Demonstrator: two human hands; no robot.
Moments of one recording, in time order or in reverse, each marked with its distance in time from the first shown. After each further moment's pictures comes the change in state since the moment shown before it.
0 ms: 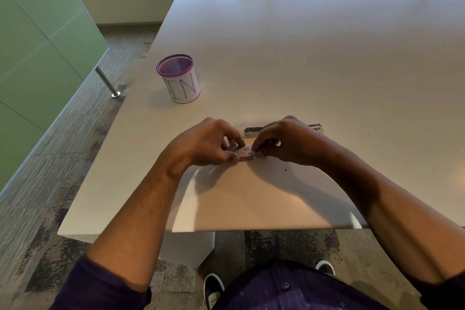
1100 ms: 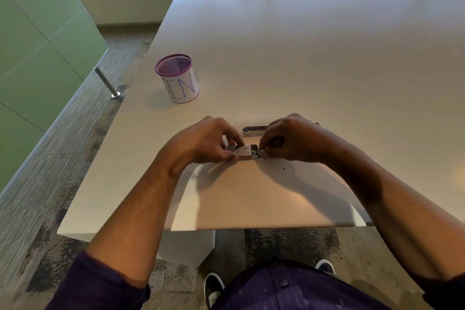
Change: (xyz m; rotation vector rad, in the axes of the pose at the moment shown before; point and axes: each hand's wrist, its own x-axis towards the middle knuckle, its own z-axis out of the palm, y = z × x) left_hand 0.003 0.003 -0.002 0.001 -0.048 -0.035; right_hand -0.009 0.001 -0.009 -0.034 -0.003 0.042
